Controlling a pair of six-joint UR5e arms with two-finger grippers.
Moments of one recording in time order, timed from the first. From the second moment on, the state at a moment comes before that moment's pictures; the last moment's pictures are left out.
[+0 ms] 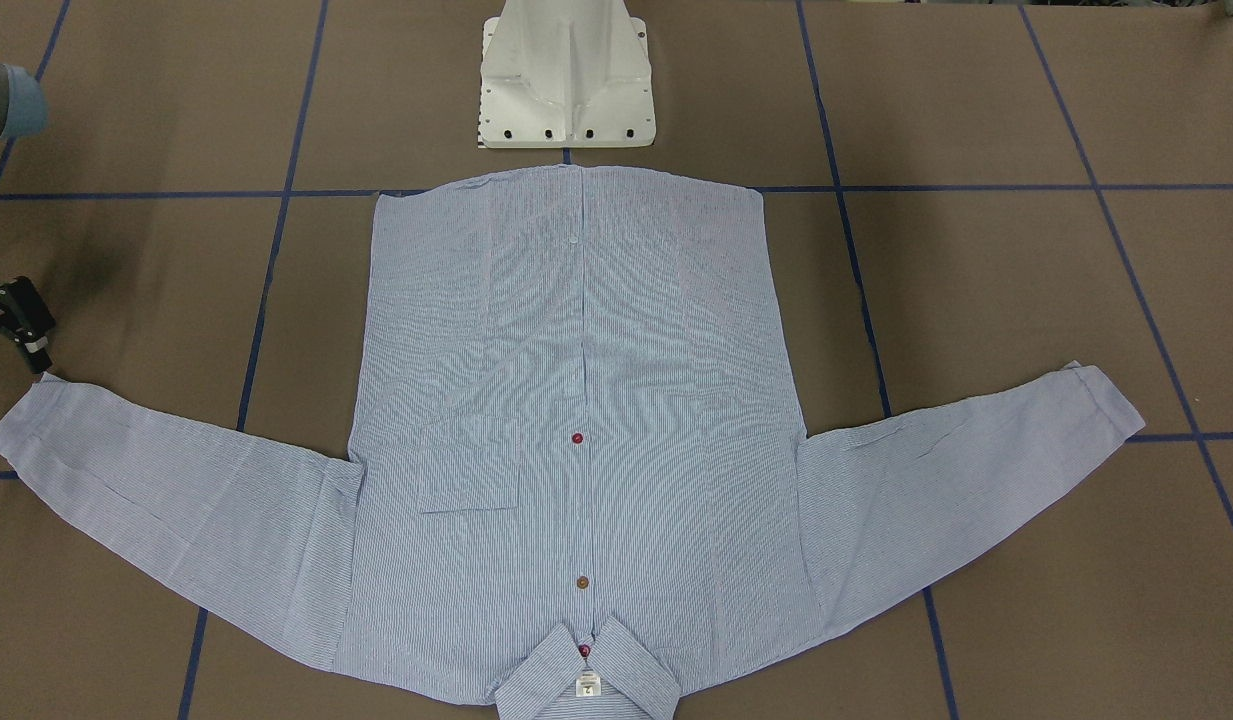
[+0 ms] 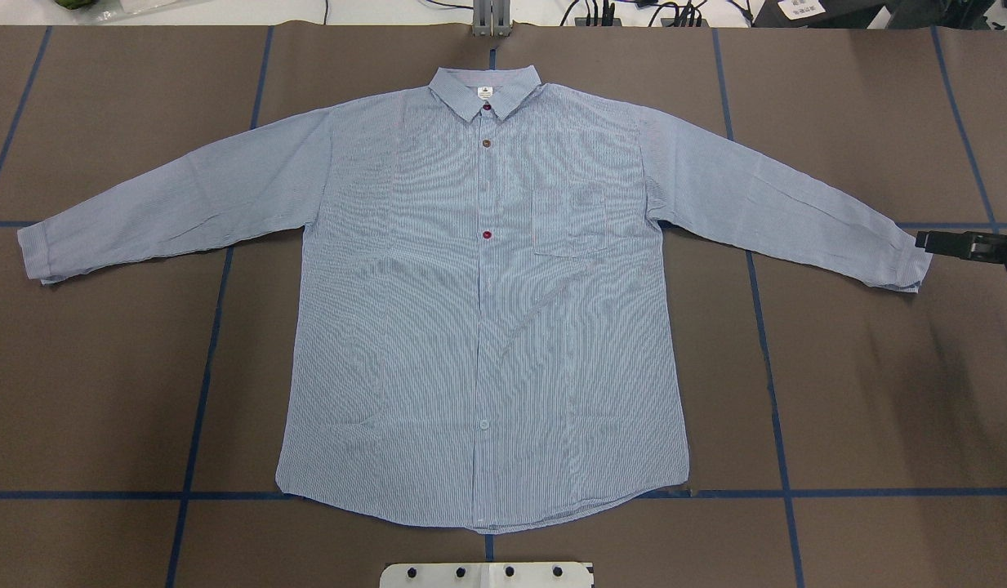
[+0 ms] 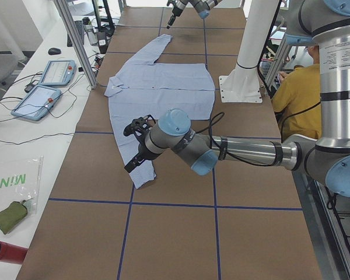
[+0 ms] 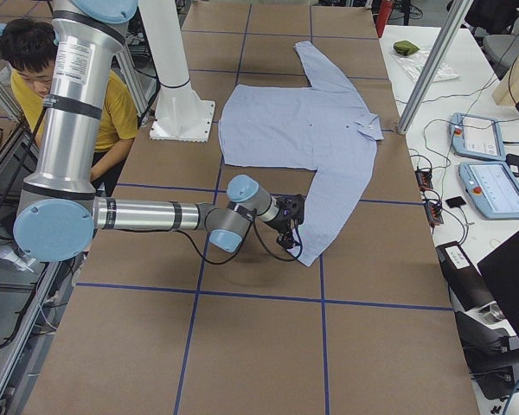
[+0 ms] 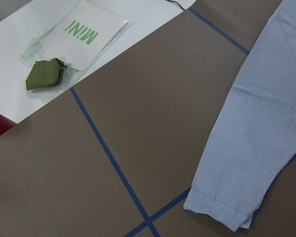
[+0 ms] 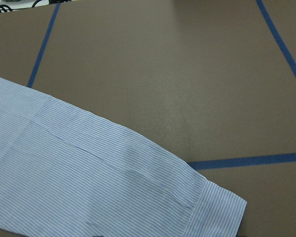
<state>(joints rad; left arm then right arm) -1.56 -1.43 -1.79 -2.24 -2.29 0.10 0.88 -1.79 1.61 -0.39 1.67 1.11</state>
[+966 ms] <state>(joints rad) -1.56 -1.43 -1.79 -2.24 -2.29 0.10 0.76 -1.79 1.48 -0.29 1.49 1.17</state>
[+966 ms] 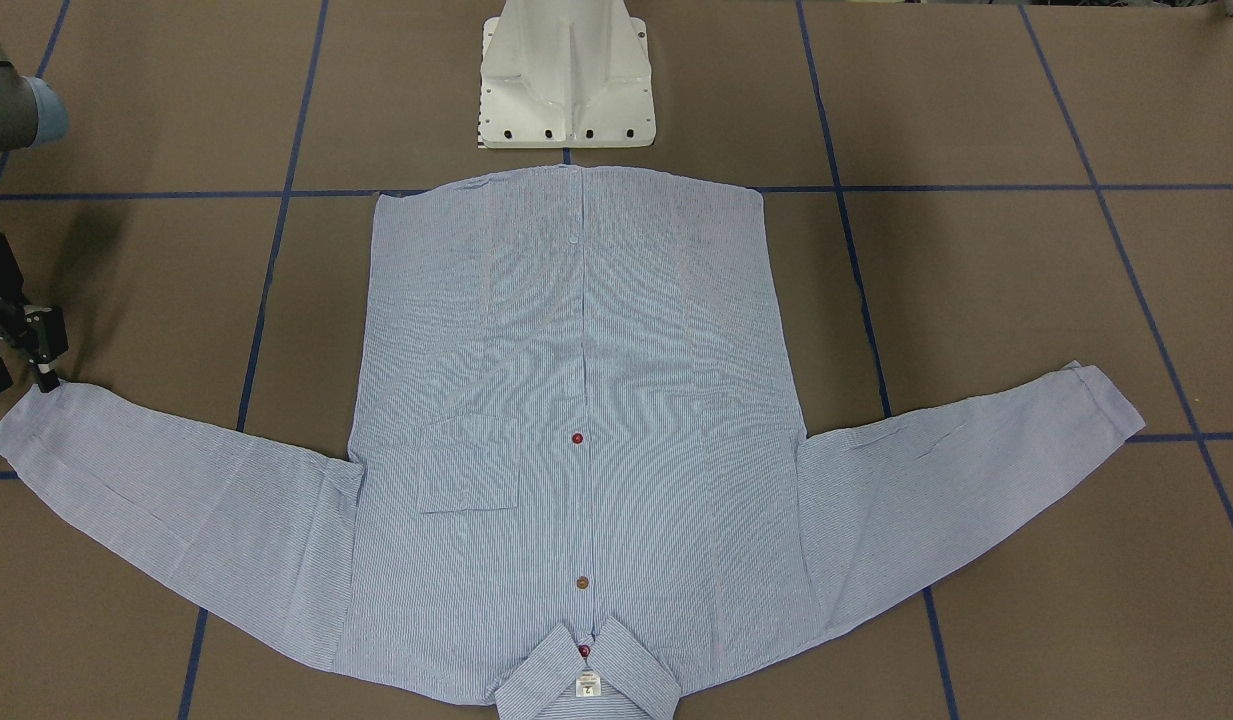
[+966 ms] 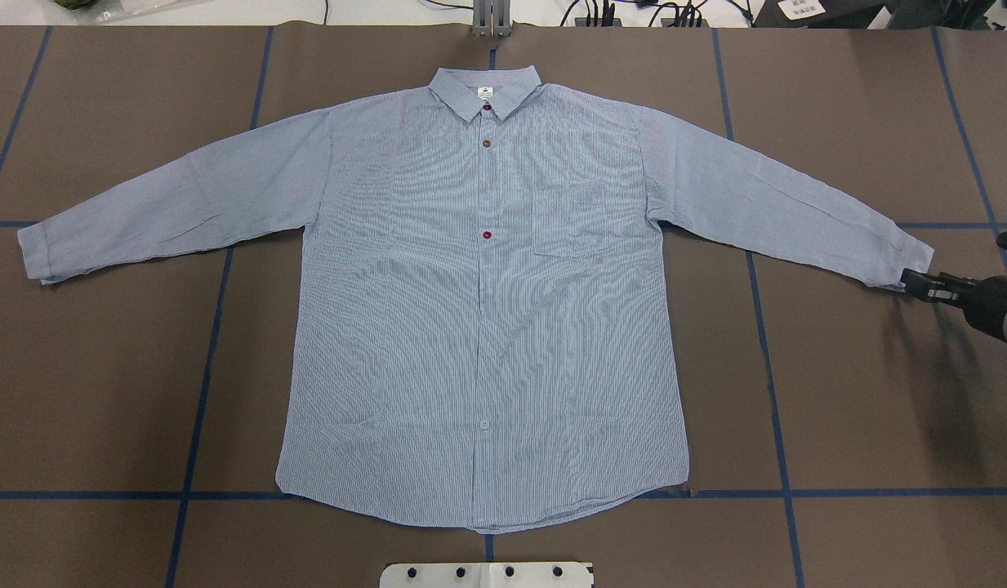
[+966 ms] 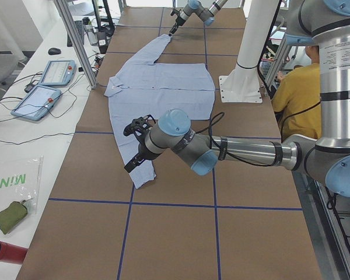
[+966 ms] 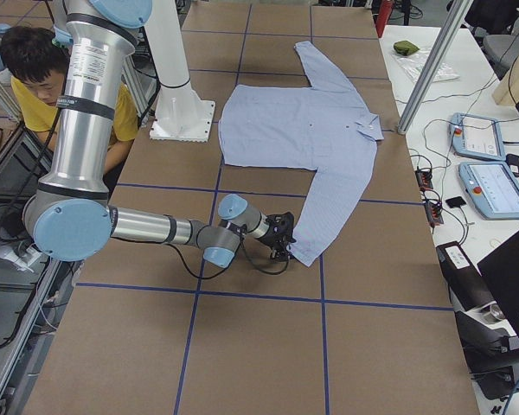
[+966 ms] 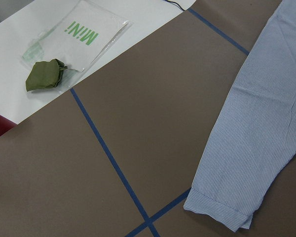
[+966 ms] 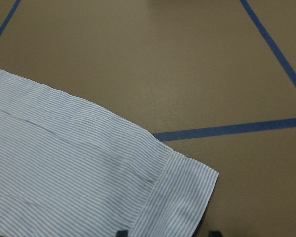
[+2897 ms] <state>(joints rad) -1.56 -1.43 -1.79 -2.24 -2.29 0.10 0.96 -1.37 1.77 -0.65 1.72 1.05</state>
